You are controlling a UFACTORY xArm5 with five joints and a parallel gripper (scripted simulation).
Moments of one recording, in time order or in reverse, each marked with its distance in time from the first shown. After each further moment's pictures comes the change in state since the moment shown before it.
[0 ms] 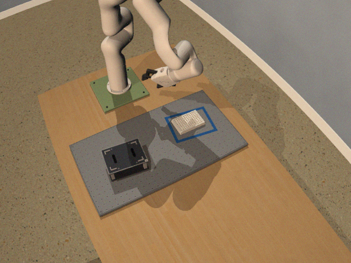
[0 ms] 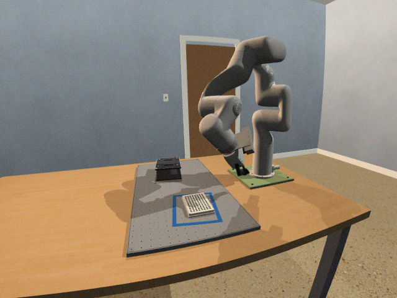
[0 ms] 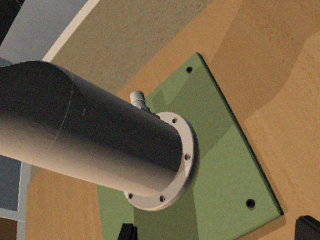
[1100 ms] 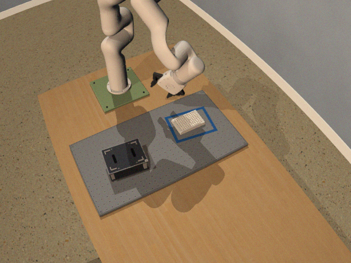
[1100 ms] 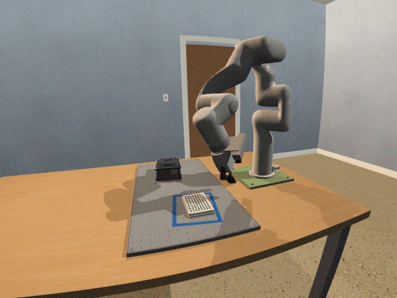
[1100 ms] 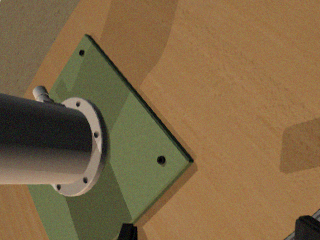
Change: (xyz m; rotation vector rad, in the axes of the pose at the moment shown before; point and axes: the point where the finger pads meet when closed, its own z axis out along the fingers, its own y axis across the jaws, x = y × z) arm -0.032 0.041 -0.029 -0.229 -0.060 0.270
